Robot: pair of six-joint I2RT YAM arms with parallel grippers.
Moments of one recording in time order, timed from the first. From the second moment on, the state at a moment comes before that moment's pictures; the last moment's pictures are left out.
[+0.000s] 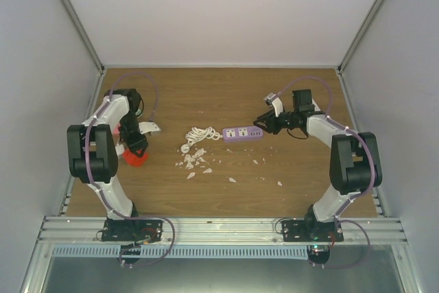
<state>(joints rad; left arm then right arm) 0.05 1.79 1.32 -1.29 -0.04 0.96 0.11 1.69 1.00 -0.21 -0.84 -0.33</state>
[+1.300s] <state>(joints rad) -0.03 1.88 1.52 -1.31 0.08 0.87 0.16 1.74 1.19 -0.45 -0.79 -0.88</state>
